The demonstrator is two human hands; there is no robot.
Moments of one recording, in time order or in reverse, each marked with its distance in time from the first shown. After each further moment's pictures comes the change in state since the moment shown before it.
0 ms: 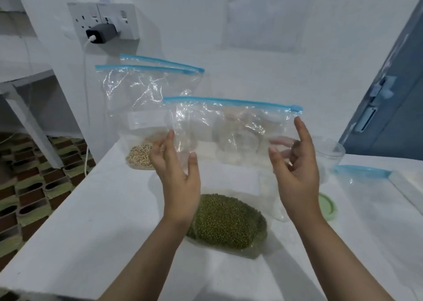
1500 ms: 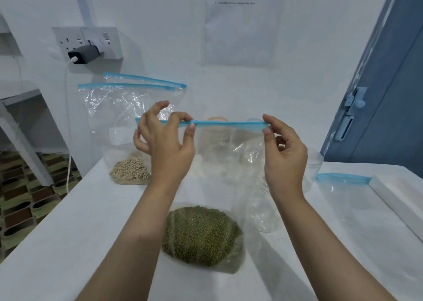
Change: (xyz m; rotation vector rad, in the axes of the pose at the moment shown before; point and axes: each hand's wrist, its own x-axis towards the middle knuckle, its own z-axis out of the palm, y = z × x) left_hand 0.057 0.053 0.035 0.391 0.029 0.277; right_hand 0.049 -0.014 -0.011 -0.009 0.211 0.000
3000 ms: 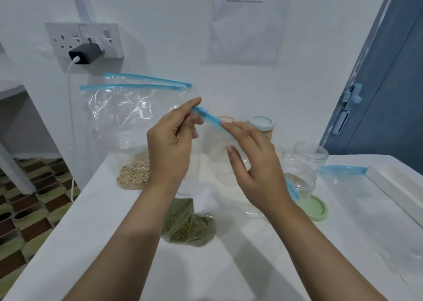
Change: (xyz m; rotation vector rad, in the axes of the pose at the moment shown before) left_hand 0.028 -0.027 -0.039 -0.722 -0.105 0.077; right_hand -0.043 -0.031 0.060 -0.469 -0.372 -0.464
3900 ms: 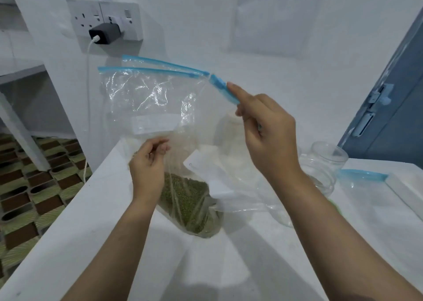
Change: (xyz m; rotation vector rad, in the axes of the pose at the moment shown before) left_hand -0.050 -0.077 -0.062 0.132 0.206 -0.395; right_hand 0.048 -0.013 0.010 0.017 0.052 -0.088
